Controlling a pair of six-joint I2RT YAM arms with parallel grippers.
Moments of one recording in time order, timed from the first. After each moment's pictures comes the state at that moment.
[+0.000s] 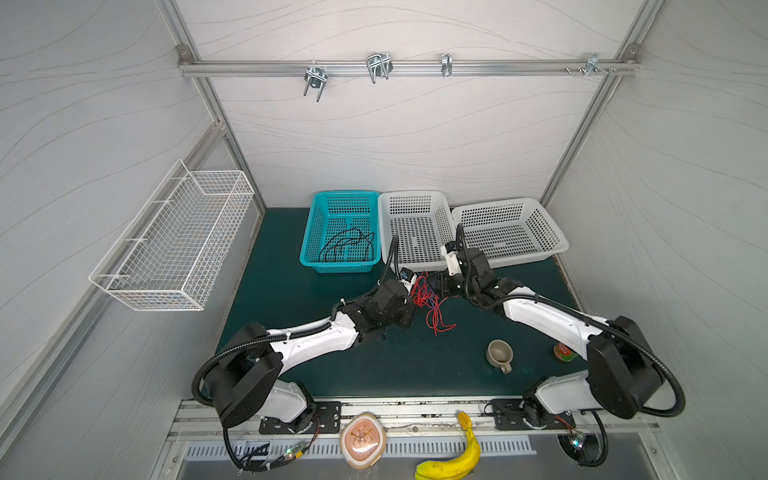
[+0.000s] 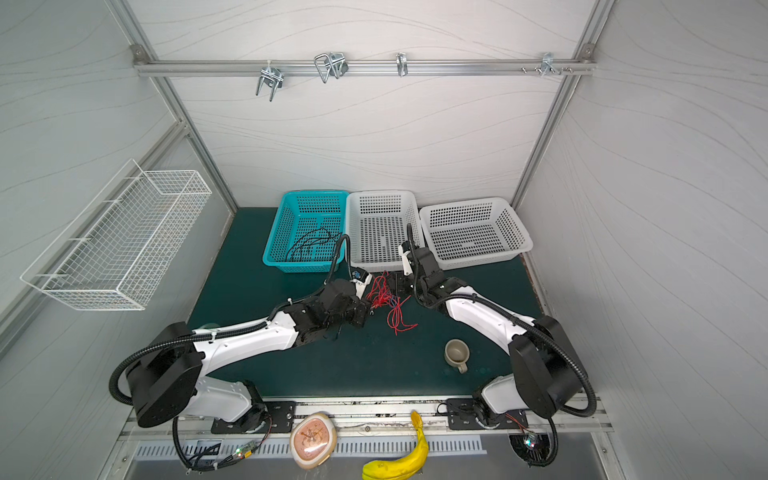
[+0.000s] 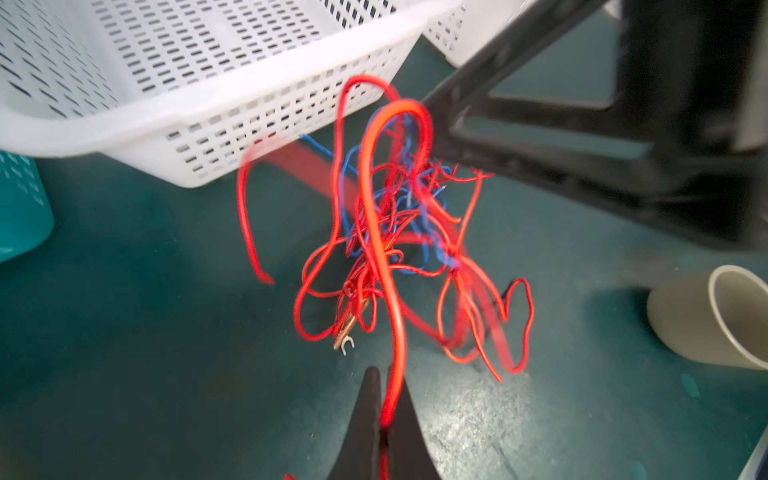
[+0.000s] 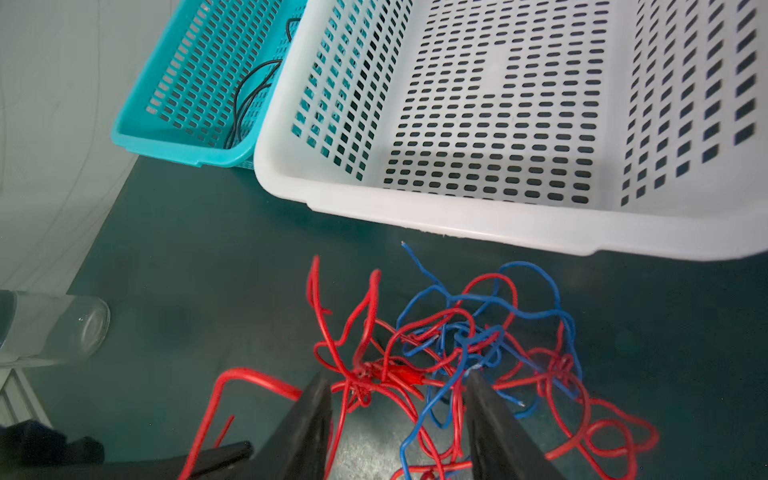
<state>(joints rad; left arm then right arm) -0.85 1.39 0.74 -0.05 -0.10 -0.31 0.63 1.44 0.87 -0.12 -0.15 0.39</state>
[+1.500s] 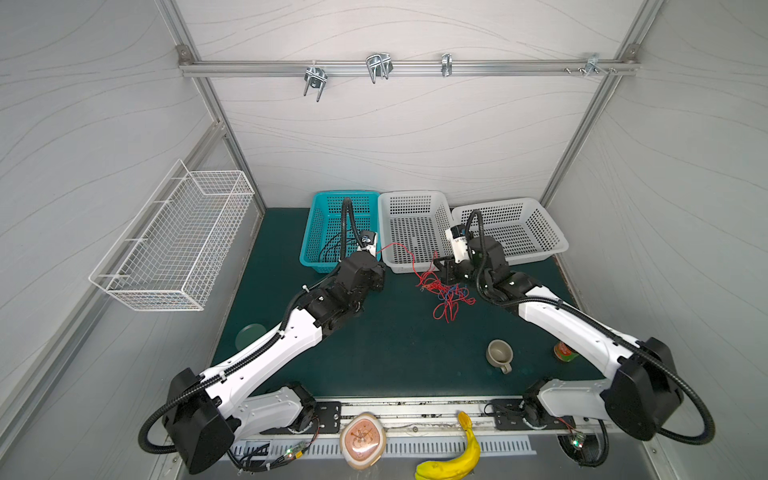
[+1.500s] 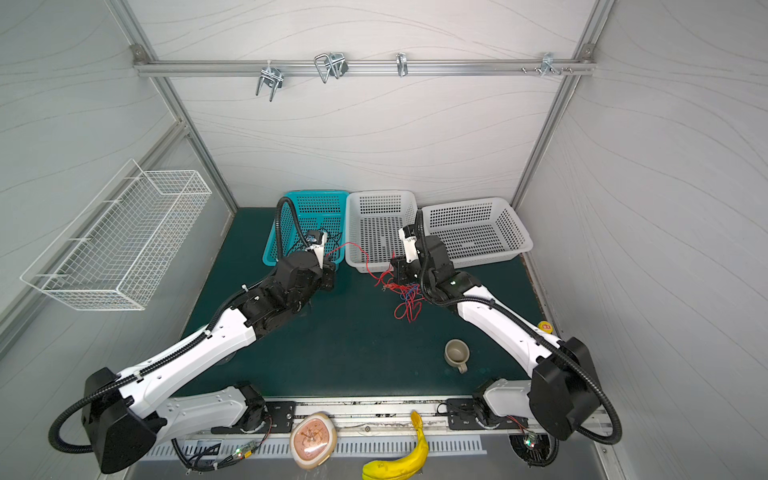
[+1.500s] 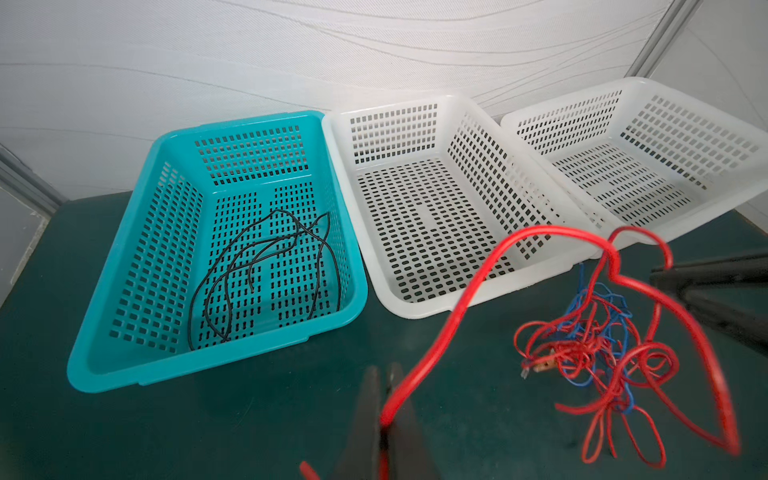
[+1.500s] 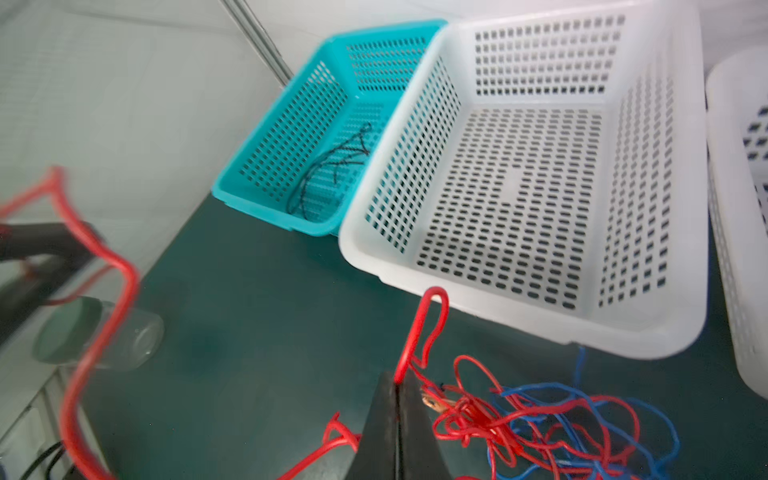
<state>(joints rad) -0.69 1.15 0.94 -0.28 -0.42 -0.22 0.63 1.28 0.98 -0.17 -0.18 0.29</state>
